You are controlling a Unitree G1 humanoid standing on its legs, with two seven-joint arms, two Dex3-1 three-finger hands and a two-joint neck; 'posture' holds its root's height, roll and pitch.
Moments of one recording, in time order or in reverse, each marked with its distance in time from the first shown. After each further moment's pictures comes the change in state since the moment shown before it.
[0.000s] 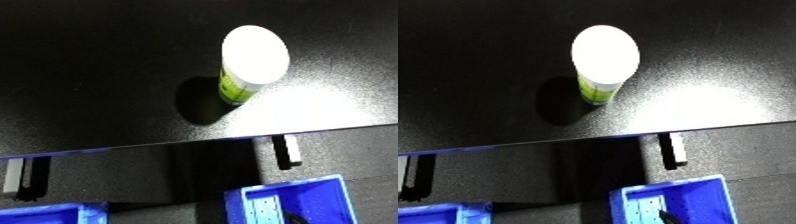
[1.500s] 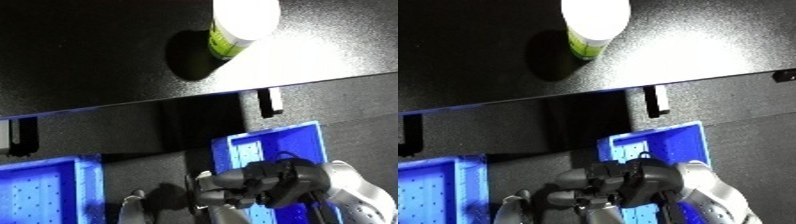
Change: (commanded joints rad) left arm 0.136 0.056 0.081 0.093 0.007 -0.077 -0.064; right arm 0.139 -0.211 -0.140 -1.301 0.641 0.185 0.781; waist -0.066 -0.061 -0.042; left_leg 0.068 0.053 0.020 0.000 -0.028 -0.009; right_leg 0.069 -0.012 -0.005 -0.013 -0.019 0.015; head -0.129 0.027
